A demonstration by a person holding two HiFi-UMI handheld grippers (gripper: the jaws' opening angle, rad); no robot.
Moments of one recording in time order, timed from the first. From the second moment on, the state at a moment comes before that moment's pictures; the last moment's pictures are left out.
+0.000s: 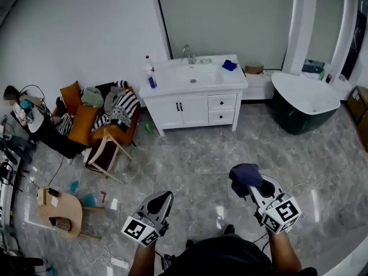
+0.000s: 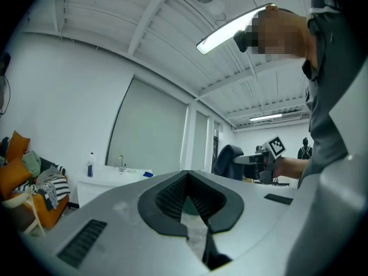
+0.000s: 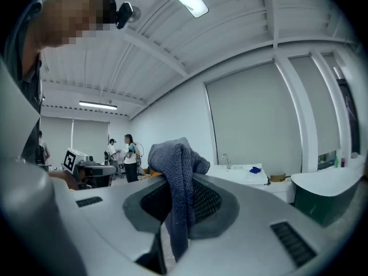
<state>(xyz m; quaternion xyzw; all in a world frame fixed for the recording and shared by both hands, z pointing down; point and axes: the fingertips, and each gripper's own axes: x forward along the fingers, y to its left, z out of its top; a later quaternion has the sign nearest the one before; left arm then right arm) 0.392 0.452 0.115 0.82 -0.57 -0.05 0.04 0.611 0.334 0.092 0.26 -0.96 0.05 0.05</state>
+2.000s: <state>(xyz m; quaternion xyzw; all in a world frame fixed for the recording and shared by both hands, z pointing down) 0.276 0.098 0.124 0.82 -0.57 -0.02 0.05 0.448 -0.015 0.124 0.22 -0.97 0.08 0.08</state>
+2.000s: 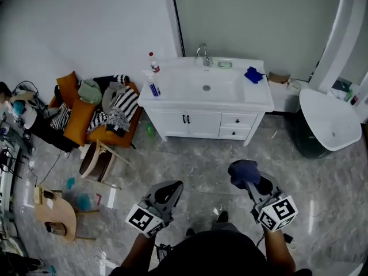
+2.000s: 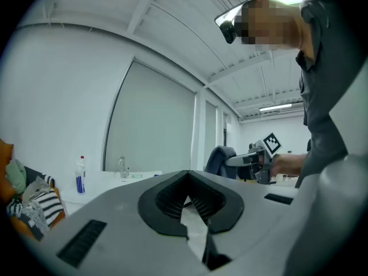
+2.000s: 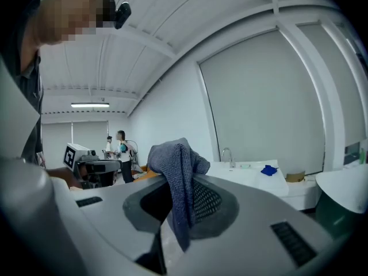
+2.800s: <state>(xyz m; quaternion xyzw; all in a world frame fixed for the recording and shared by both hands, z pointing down) 0.254 -0.038 0.138 0.81 -0.57 -0.03 0.08 0.408 -0.150 0.154 0.20 -0.97 0.10 0.11</state>
